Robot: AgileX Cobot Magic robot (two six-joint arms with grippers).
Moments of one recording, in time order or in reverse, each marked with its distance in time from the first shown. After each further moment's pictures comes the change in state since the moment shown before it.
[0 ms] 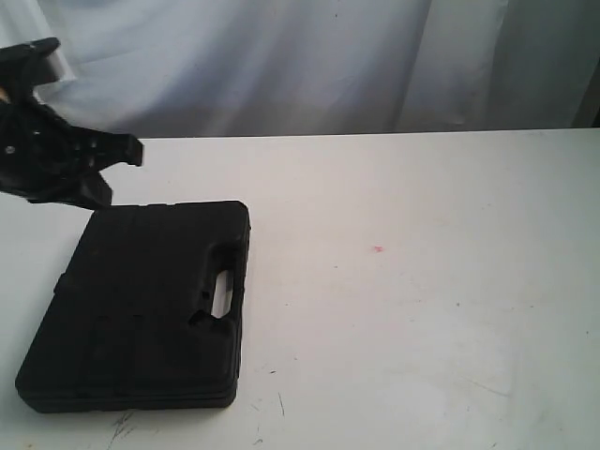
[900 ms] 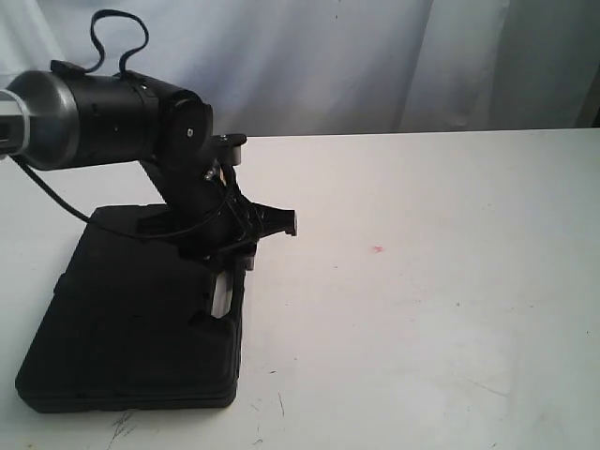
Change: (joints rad) left arm -0.293 0.457 -0.236 0.125 0.007 -0.334; right arm 0.000 0.000 0.000 0.000 0.000 0.000
